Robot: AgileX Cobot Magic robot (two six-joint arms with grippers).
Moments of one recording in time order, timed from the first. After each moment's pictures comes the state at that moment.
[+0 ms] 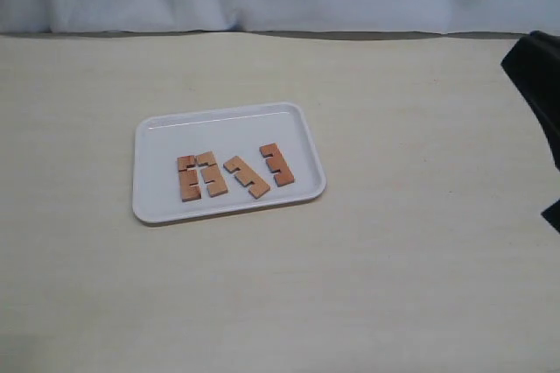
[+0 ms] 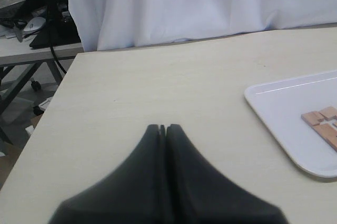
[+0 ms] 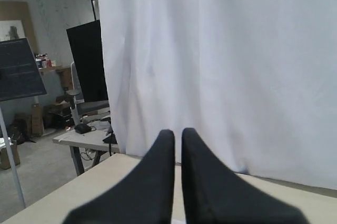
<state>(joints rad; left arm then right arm) 0.04 0.00 0.00 -0.03 0.32 0.16 0.38 0.58 -0.26 0.21 -0.41 -0.07</state>
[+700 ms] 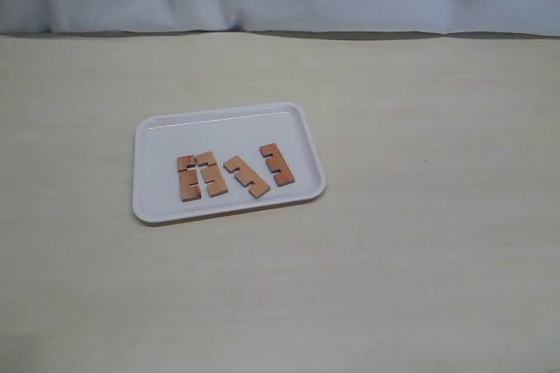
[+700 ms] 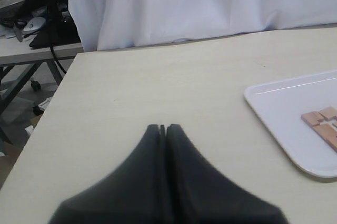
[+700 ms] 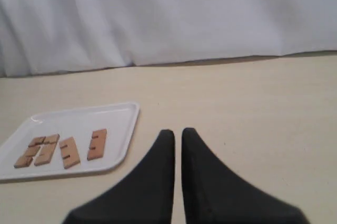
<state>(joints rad) 0.04 0.00 0.00 -0.03 0.32 0.16 -0.10 0.03 0.00 0.23 0.22 -0.06</state>
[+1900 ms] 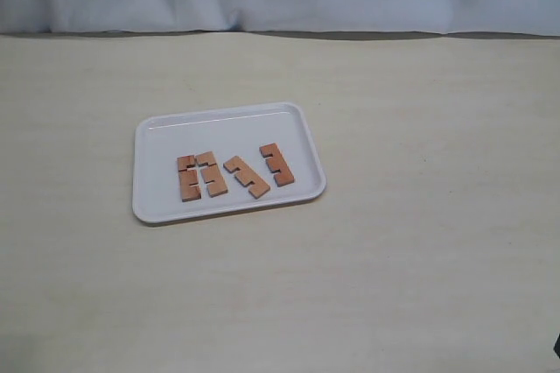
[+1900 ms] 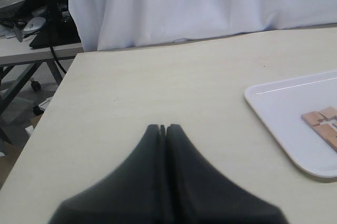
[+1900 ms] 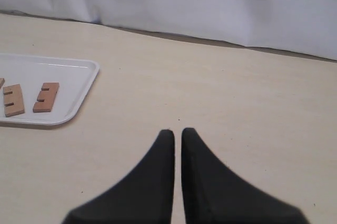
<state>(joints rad) 0.04 0.00 0.00 -0.03 0.32 0.16 -0.13 0.01 0.00 -0.03 0.32 -0.06</state>
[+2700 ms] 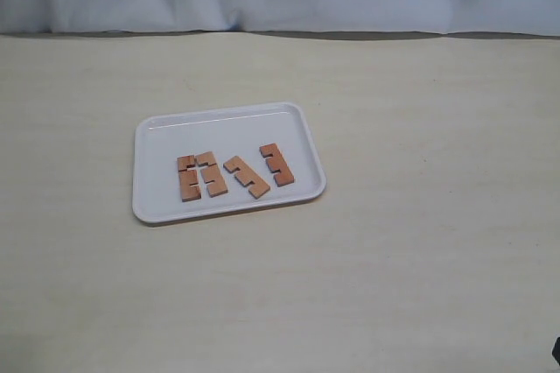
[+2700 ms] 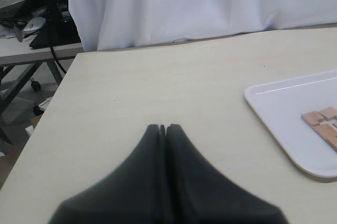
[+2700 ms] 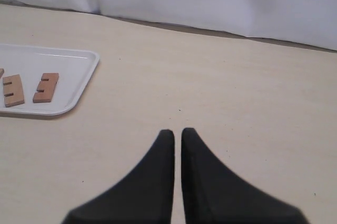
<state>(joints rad) 0.04 0.00 0.00 -0.03 0.32 0.16 -0.13 0.01 0.00 -0.03 0.35 -0.06</state>
